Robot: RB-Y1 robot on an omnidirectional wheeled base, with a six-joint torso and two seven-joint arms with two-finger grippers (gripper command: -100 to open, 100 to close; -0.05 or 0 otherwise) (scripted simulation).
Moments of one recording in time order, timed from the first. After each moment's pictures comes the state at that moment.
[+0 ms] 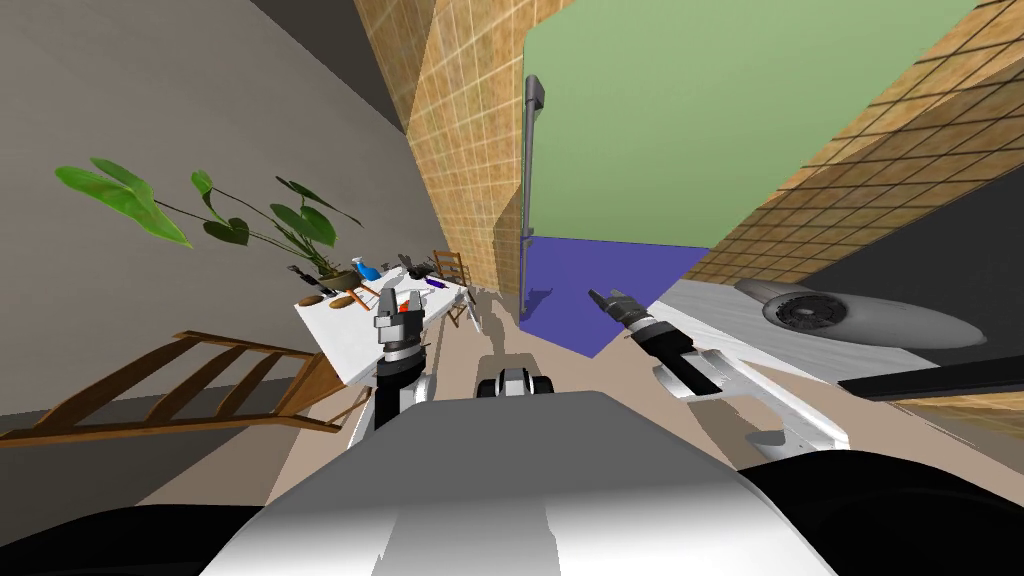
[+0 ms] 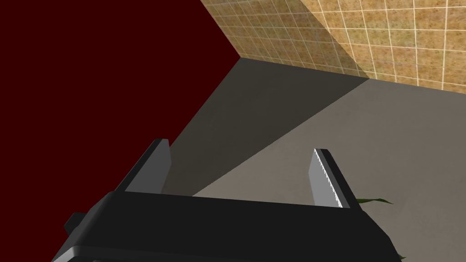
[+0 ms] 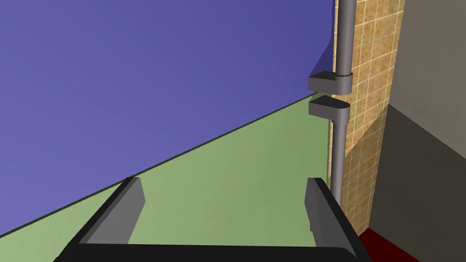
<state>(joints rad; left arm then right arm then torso) 0.50 0.03 0.07 -2.24 -0.09 -0.65 0.07 0.62 -0.82 -0.25 -2.28 0.33 0.04 0.23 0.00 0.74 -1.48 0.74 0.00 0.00</state>
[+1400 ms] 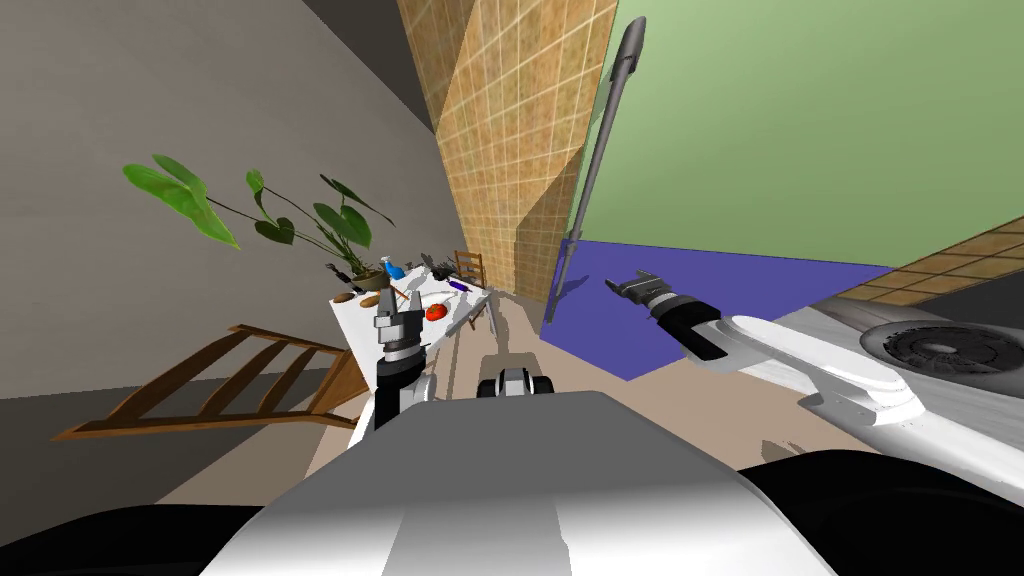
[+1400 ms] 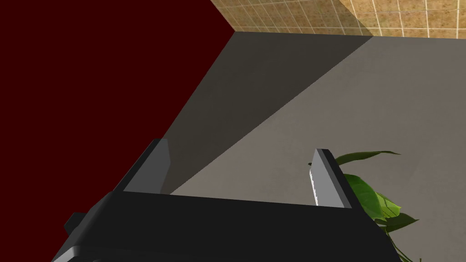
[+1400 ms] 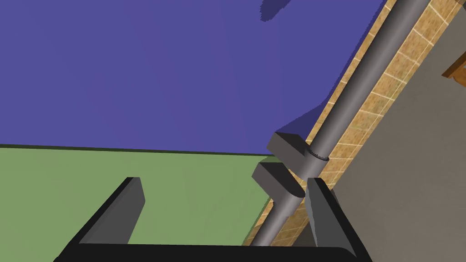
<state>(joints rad) 0.50 0.03 0.07 -2.24 -0.09 -0.65 0.07 0.62 -1.19 -0.35 -2.17 0.47 0.28 0.27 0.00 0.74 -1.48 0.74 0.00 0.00</state>
